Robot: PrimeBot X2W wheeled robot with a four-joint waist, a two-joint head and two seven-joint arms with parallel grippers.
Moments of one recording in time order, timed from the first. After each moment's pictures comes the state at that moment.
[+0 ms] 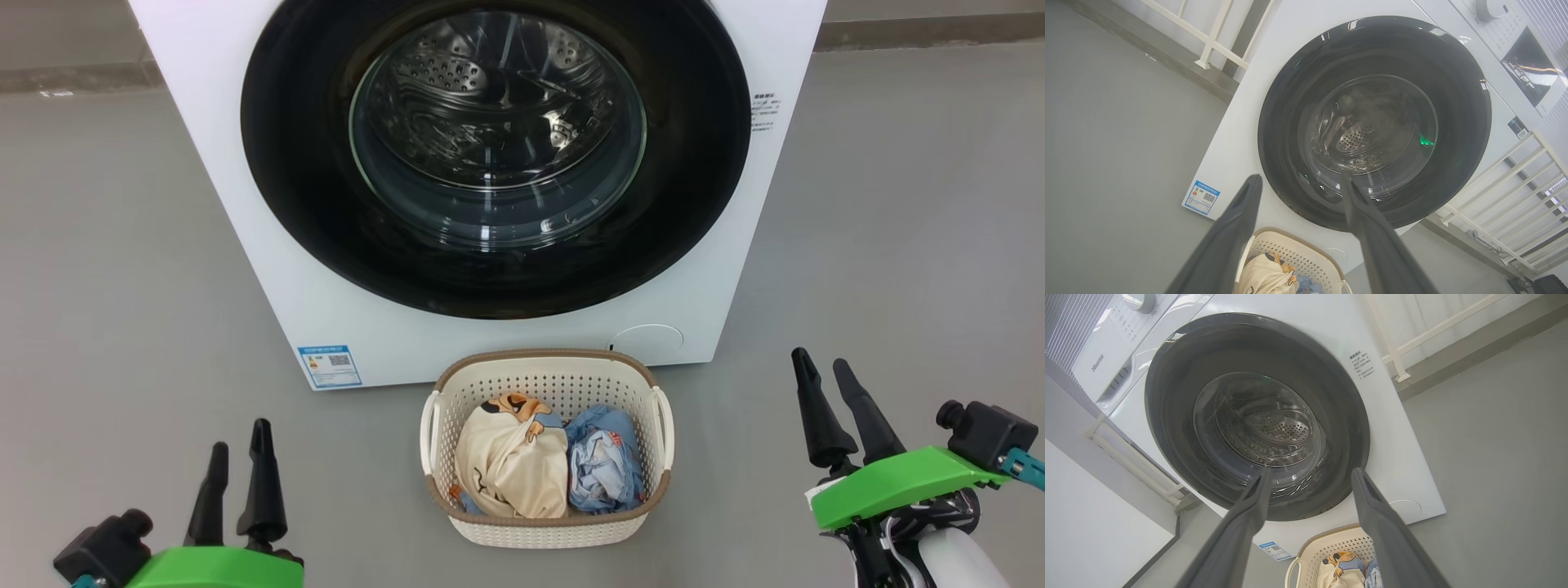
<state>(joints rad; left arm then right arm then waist) -0.10 0.05 -0.02 0.30 -0.75 -0.11 -0.14 -0.14 -0.13 0.12 0.28 0.80 0.12 -0.15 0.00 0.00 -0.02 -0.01</state>
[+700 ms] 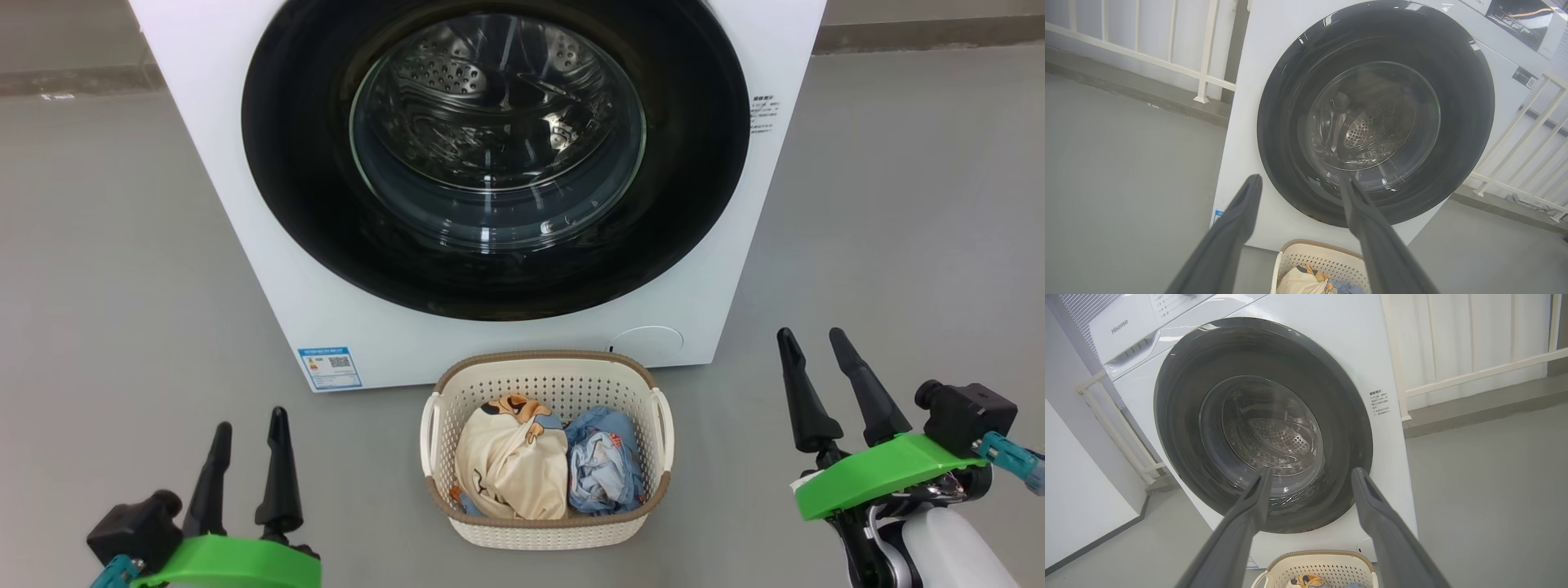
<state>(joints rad) -0.13 0.05 -0.03 0.33 -0.50 -0.11 -0.21 -0.19 -0.14 0.14 0.29 0.56 0.12 -0.21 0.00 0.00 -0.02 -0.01</state>
